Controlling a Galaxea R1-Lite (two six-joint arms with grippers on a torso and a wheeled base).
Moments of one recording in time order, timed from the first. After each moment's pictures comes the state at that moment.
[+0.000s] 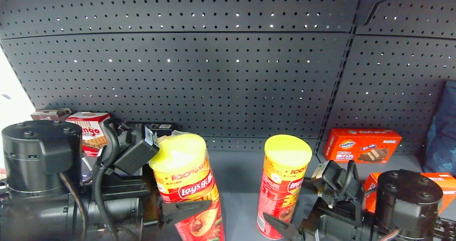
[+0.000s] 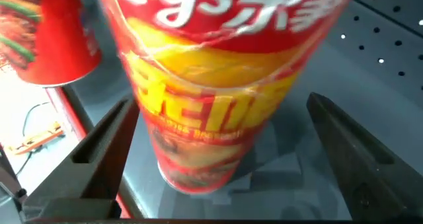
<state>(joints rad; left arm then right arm) -0.54 1.38 -0.56 -0.44 -0.55 0.08 0.81 1.65 -0.33 -1.08 0.01 -0.10</state>
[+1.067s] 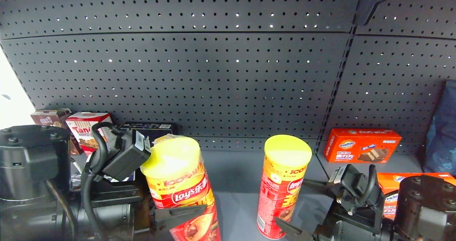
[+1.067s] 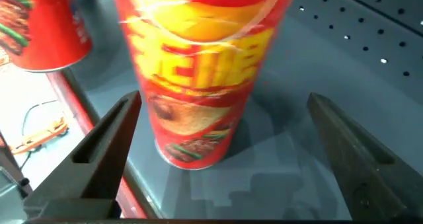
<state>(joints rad) -0.53 1.35 -0.53 -0.44 -0.55 0.08 0.79 1.58 -0.26 -1.08 0.02 -0.10</state>
